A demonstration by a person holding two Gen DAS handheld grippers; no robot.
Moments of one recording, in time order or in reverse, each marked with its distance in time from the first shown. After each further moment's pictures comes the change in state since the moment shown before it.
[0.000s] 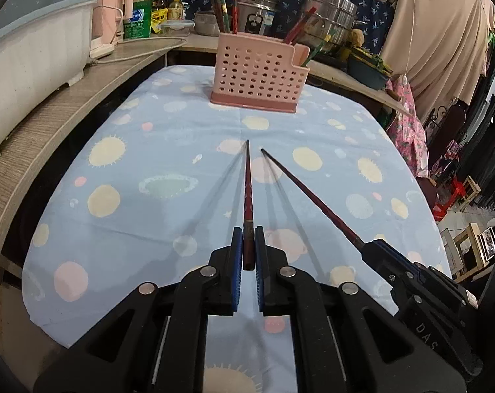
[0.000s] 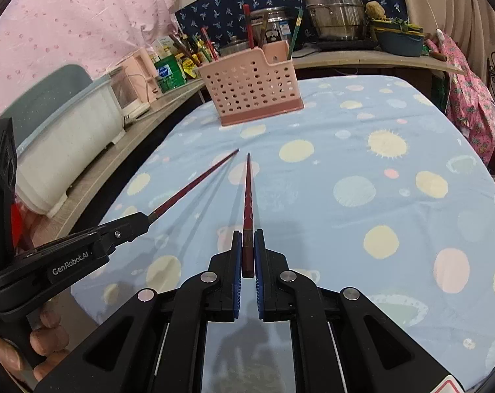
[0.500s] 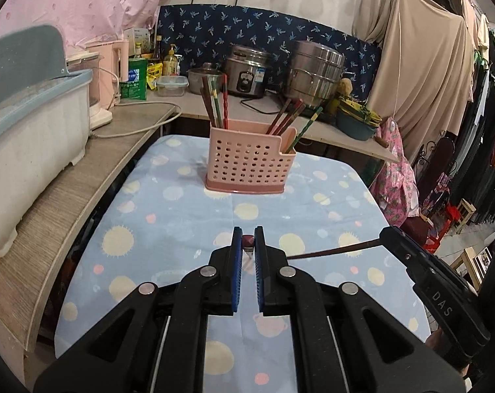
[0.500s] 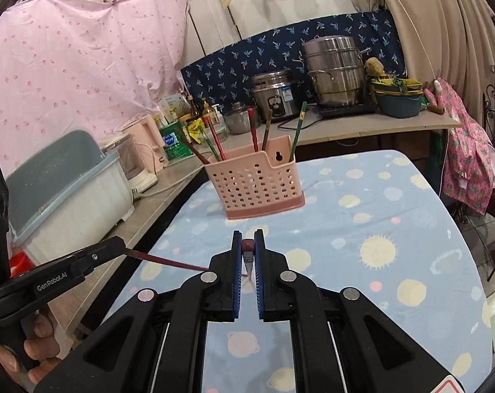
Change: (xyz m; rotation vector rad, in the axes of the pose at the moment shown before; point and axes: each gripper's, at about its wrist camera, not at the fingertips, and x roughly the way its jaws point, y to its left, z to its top) left arm -0.050 -0.009 0.090 0.027 -0.189 -0.020; right arm -0.038 -0.001 0.100 0.000 -0.233 0.019
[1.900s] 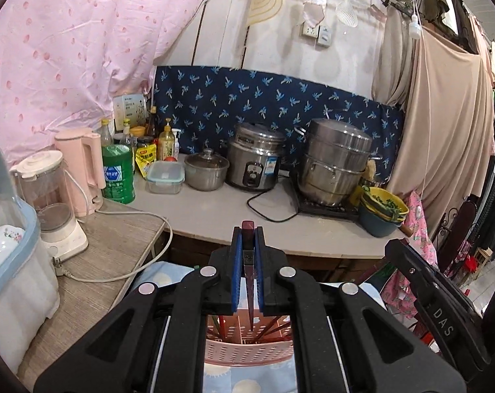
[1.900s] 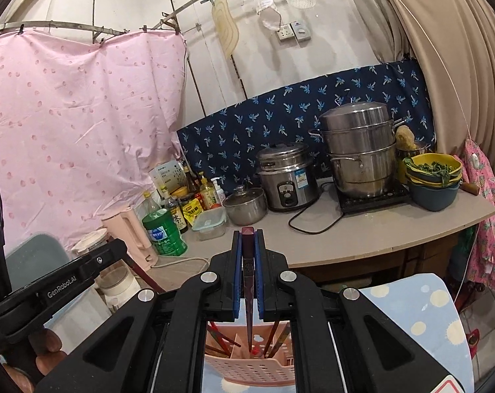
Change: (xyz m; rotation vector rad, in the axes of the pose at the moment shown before) left arm 0.116 -0.007 0.236 -0.010 -0.232 0.055; right arm 0.146 0.006 0.233 -0.020 -0.201 0.017
